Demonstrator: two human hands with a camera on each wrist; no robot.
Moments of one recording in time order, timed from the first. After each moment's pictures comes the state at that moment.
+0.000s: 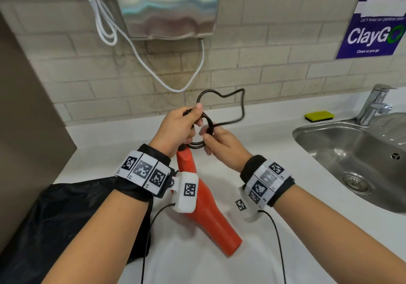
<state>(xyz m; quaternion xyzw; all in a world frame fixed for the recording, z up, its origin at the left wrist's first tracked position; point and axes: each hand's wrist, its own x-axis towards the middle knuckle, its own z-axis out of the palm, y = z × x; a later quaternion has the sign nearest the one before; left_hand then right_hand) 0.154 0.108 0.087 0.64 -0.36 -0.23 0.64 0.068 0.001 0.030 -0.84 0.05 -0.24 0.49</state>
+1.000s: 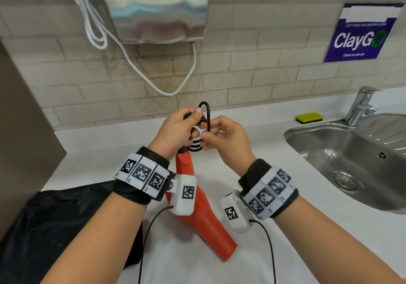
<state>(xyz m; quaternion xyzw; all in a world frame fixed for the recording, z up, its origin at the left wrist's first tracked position) 0.147 0.095 0.086 0.63 -0.36 -0.24 0.64 0.049 0.015 0.058 -0.69 0.11 -0.35 0.62</state>
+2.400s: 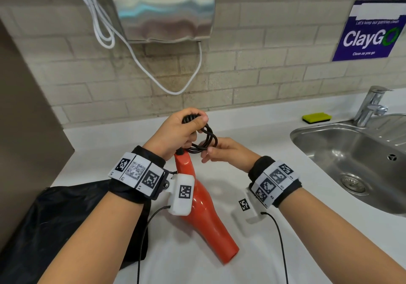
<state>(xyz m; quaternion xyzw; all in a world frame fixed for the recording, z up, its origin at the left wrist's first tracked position) 0.153 0.113 0.089 0.62 -0.41 -0.27 0.61 0.057 -0.018 0.027 -0.80 0.05 -0.07 0.60</state>
